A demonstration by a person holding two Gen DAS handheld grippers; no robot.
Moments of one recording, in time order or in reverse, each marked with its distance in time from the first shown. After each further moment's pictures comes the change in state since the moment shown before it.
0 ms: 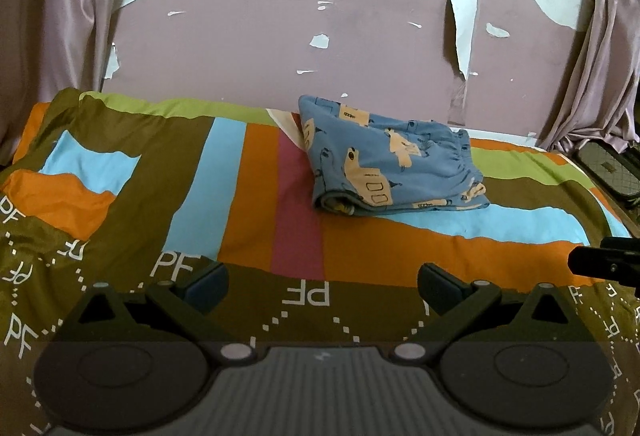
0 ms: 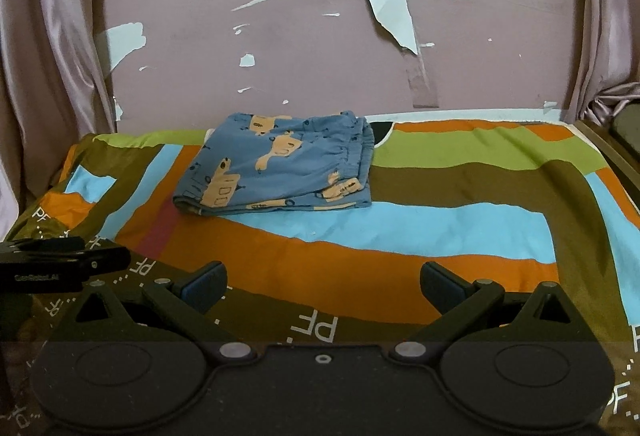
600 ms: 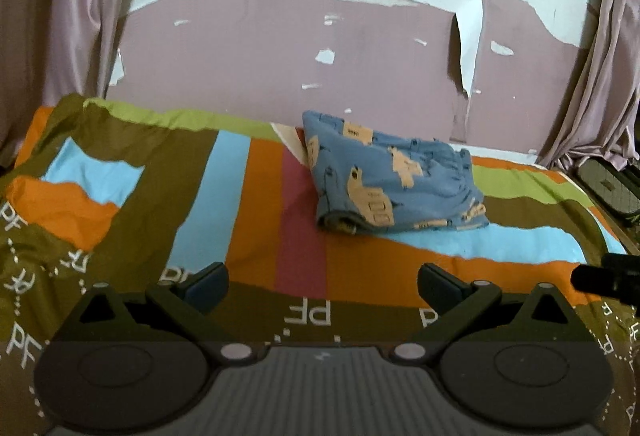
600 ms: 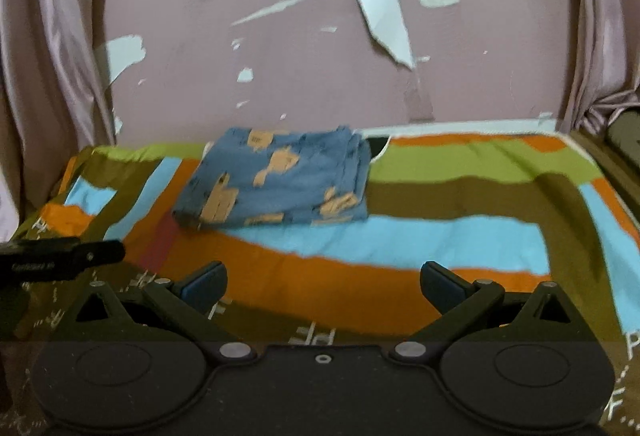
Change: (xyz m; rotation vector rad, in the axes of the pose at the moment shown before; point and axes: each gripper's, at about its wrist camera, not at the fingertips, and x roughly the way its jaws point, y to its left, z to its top) left arm -0.002 0.005 0.008 -0.028 -0.024 -0.007; right arm -0.005 0.005 0.000 -0.014 -0.023 0.006
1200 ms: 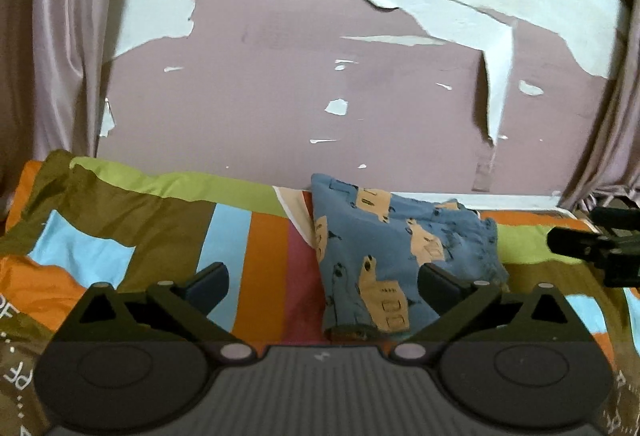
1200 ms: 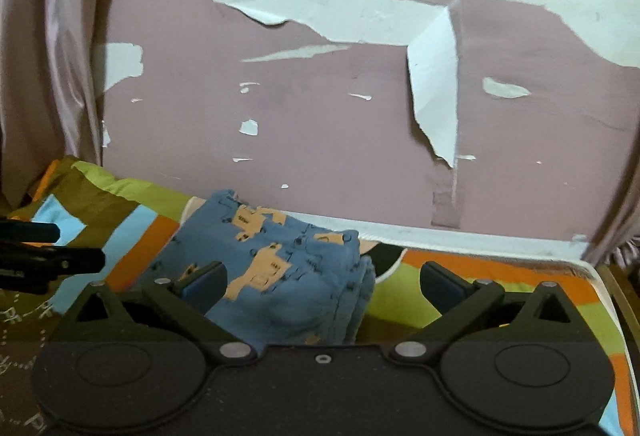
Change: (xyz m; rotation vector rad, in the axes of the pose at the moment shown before) left arm 0.032 -0.006 0.070 0.004 -0.065 0.049; right arm 0.058 0.001 0.101 -0.189 -0.107 -0.012
